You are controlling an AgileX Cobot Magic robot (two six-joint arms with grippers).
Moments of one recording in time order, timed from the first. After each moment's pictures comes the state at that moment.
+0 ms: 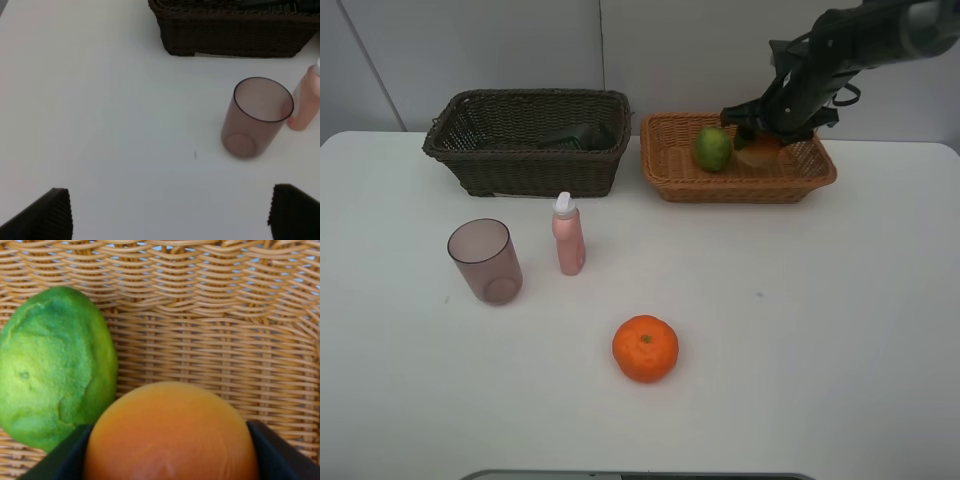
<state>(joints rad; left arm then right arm) -0.07 -0.01 -0.50 0.03 1.06 -0.07 0.22 2.13 -1.54 -0.14 0.53 0.18</state>
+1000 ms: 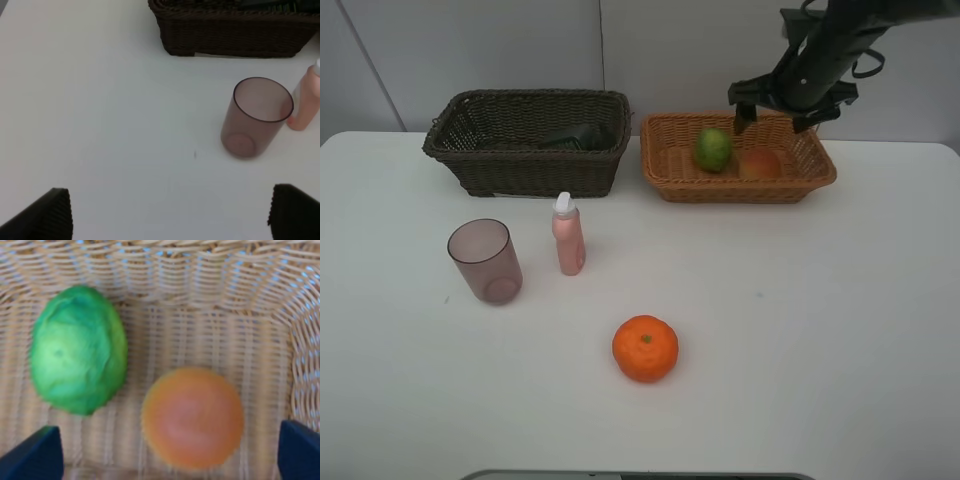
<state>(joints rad) -0.07 -0.01 -0.50 0.03 1.06 -0.07 0.25 2.00 -1.54 -0.14 0.71 0.18</state>
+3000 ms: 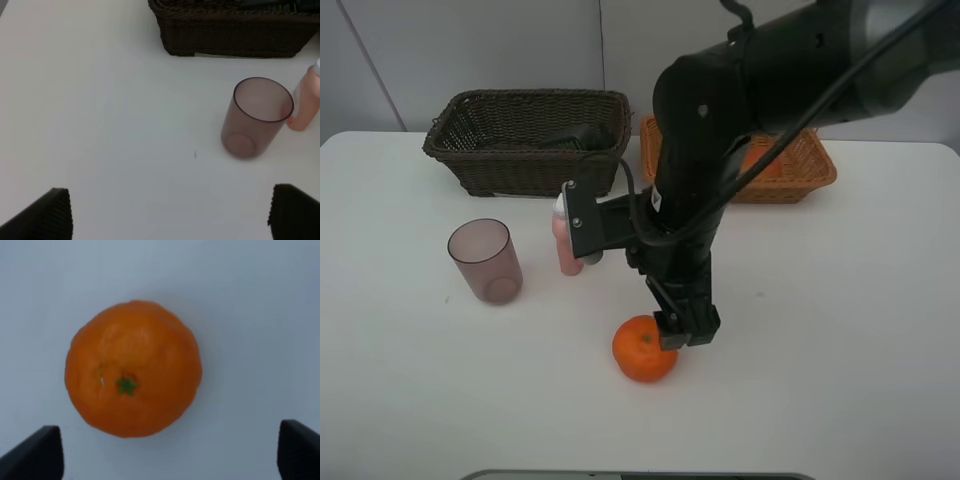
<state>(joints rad) -0.07 -0.01 -0.50 0.03 1.06 -0.07 0.87 1.86 -1.19 -0.01 0.91 -0.97</state>
